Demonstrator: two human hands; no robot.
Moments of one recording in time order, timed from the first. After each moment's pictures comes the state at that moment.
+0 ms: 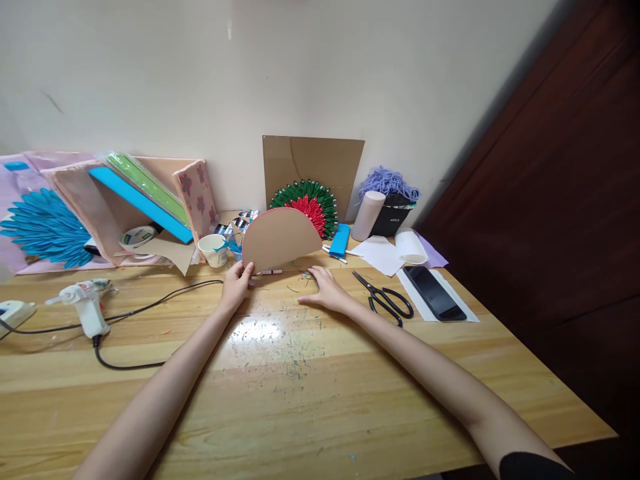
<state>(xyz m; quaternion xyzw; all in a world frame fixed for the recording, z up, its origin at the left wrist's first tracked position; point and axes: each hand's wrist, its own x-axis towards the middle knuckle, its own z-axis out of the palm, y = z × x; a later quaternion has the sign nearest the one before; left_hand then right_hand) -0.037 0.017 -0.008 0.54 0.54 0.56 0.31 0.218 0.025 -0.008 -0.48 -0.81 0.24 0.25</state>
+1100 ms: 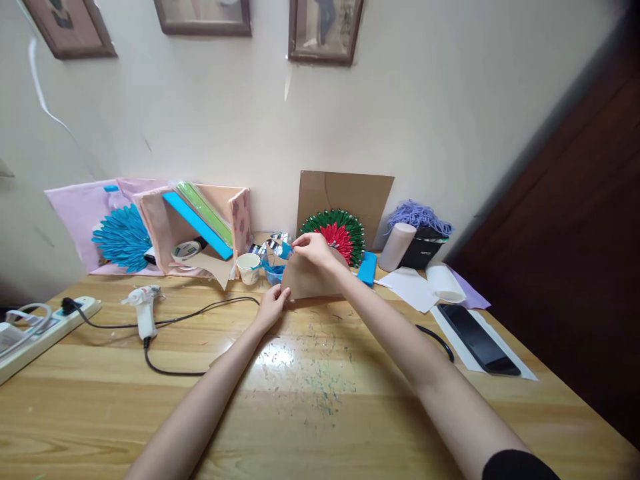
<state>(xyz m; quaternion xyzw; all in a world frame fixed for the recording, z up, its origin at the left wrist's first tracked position) -0.035 0.013 -0.016 0.54 0.51 0.55 0.38 0.094 0.116 0.103 -0.40 -0.80 0.26 0.37</state>
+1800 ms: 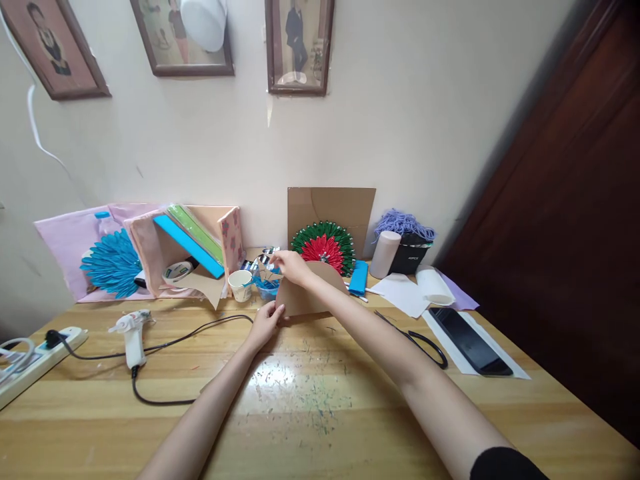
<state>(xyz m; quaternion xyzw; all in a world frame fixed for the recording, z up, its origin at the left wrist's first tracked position) -0.036 0.013 -0.013 0.57 0.51 0.51 0.40 0.072 0.108 0.105 -0.34 -0.86 0.16 0.35</state>
